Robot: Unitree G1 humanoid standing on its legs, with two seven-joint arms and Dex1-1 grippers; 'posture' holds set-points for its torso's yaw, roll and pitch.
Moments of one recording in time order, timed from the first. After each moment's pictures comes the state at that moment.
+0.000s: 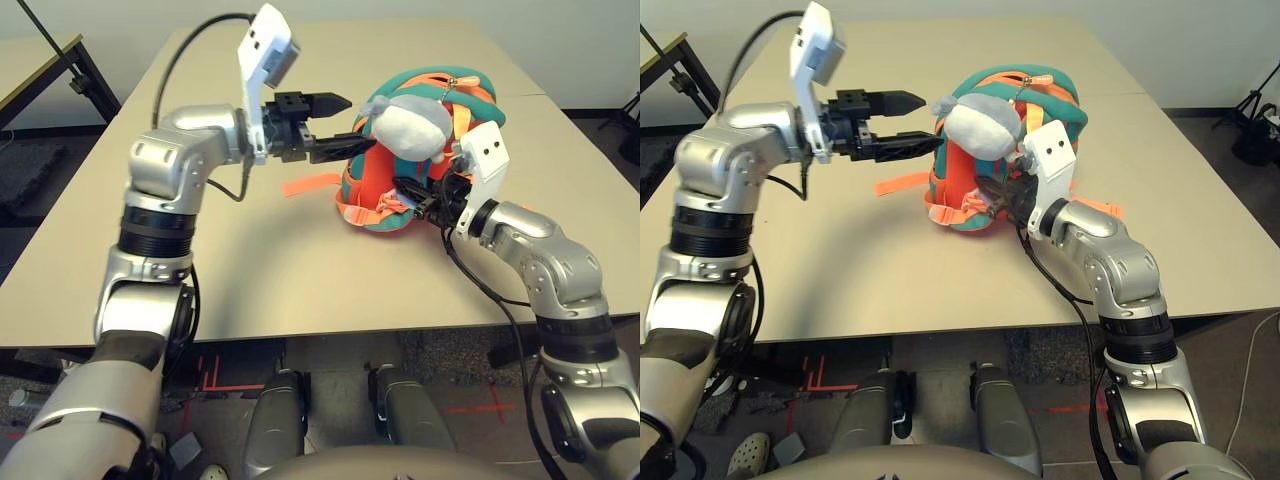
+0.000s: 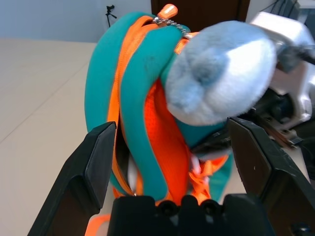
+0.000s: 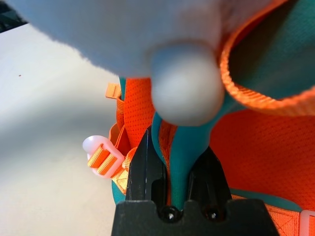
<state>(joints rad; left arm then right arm) -1.02 0.39 -0.11 0.29 -0.37 0.59 -1.01 -0.45 -0.40 0.01 -0.21 0.39 0.69 0.52</state>
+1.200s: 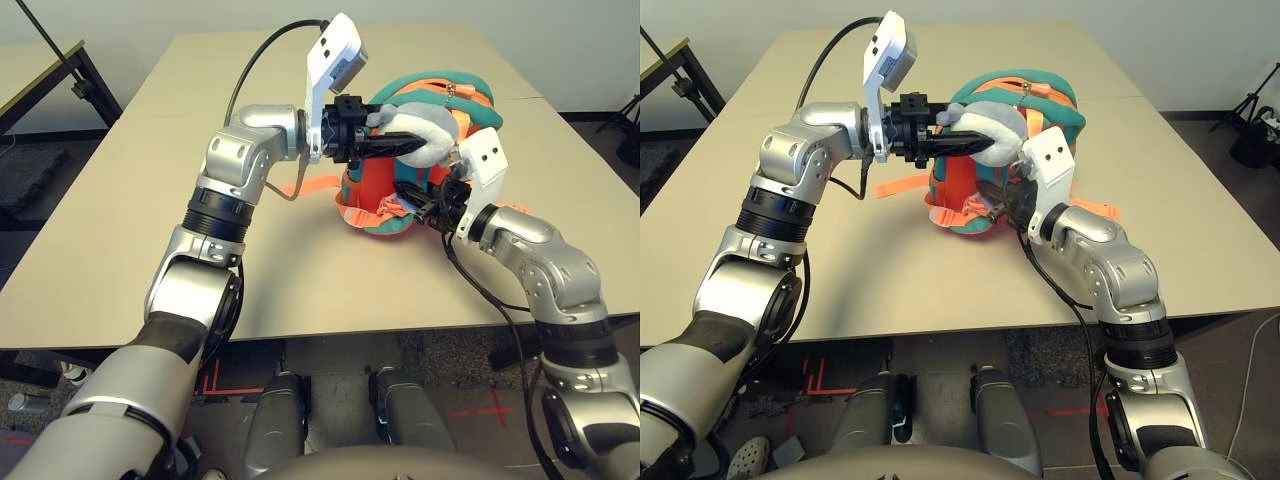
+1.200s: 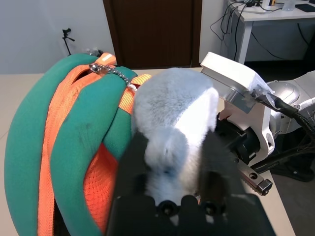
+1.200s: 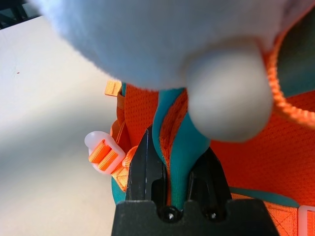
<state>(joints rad) -1.08 0.26 -0.14 0.37 -0.35 0.54 -1.09 -0.42 -0.39 0.01 -0.22 0.38 0.69 0.52</state>
